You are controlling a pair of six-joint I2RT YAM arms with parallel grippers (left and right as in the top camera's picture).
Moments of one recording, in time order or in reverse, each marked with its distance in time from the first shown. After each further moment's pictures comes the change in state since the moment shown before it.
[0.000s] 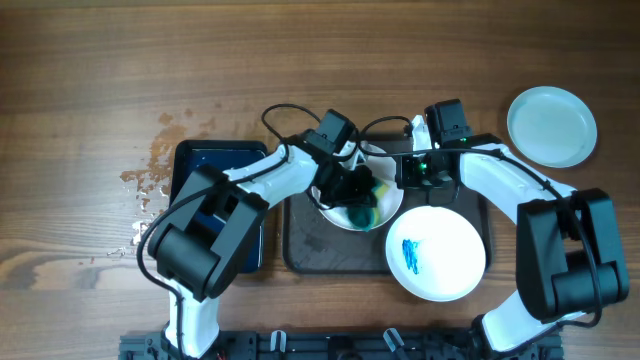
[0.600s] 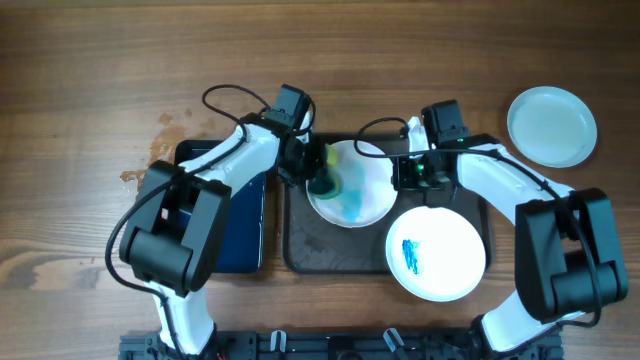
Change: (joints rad) left arm 0.200 -0.039 0.037 -0.153 -0.313 -0.059; right arm 0.012 0.000 0.000 -0.010 -0.022 0.001
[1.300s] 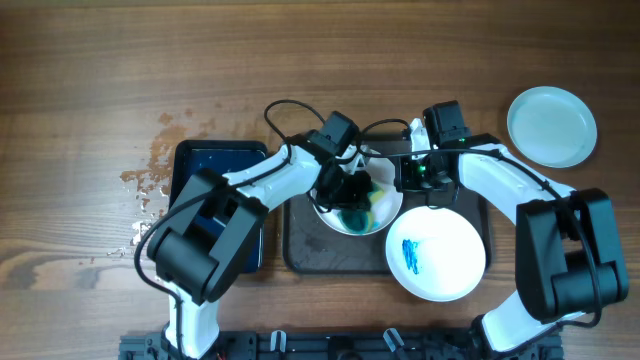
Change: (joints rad) left arm -0.215 0.029 -0.020 0.064 0.225 0.139; right arm -0.007 0.000 0.000 -0.023 0.014 -0.001
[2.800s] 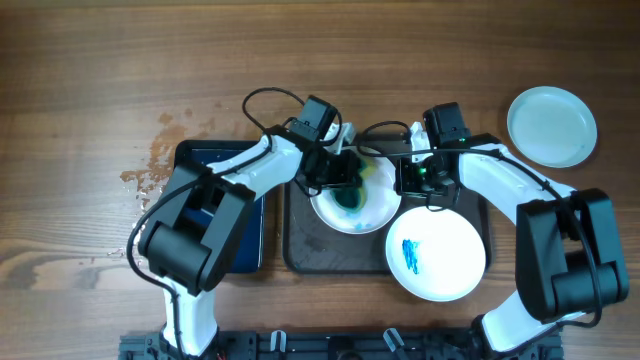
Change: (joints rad) left arm 0.101 0.010 -0.001 0.108 0.022 0.009; right arm 0.000 0.000 0.000 -0.042 -0.019 0.008
